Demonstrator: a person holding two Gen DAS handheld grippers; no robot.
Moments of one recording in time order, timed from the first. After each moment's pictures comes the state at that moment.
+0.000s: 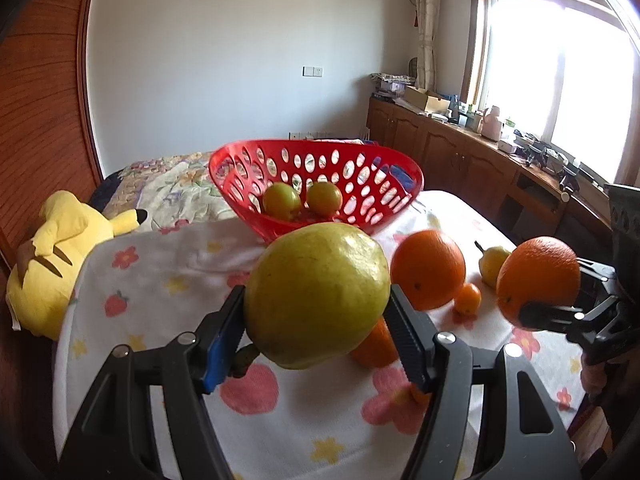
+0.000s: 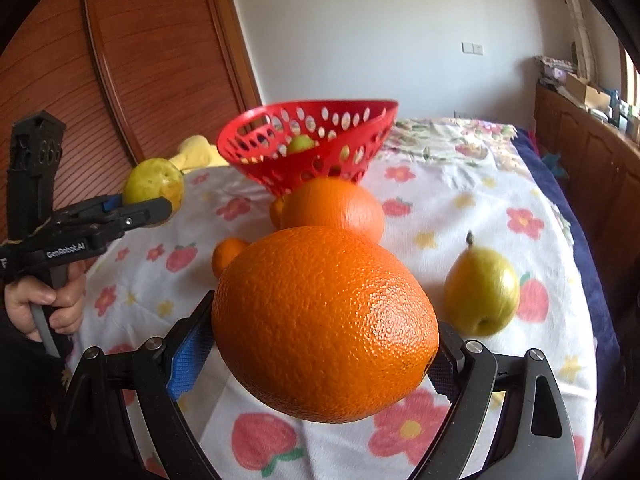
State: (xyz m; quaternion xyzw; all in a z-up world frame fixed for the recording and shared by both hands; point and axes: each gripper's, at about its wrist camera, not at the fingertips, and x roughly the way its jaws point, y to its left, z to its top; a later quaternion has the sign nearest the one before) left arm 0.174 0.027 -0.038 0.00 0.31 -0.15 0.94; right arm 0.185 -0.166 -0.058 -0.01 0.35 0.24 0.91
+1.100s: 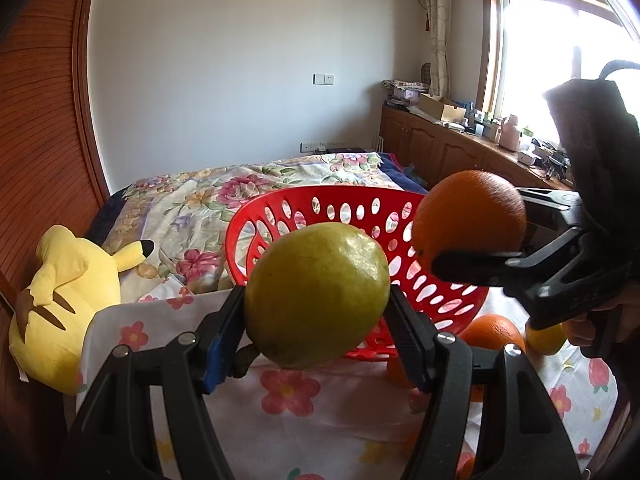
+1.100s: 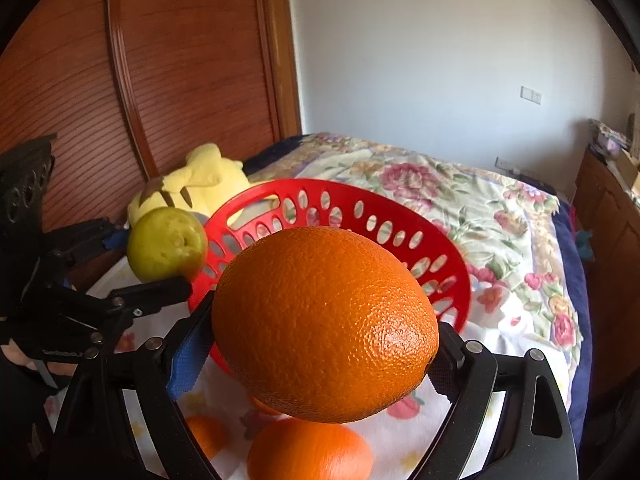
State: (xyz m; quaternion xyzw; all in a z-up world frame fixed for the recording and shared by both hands) left arm 0.269 0.039 -0.018 0.01 0.30 -0.13 0.94; right arm 0.349 -0.084 -0.010 -0.11 0.34 0.31 0.88
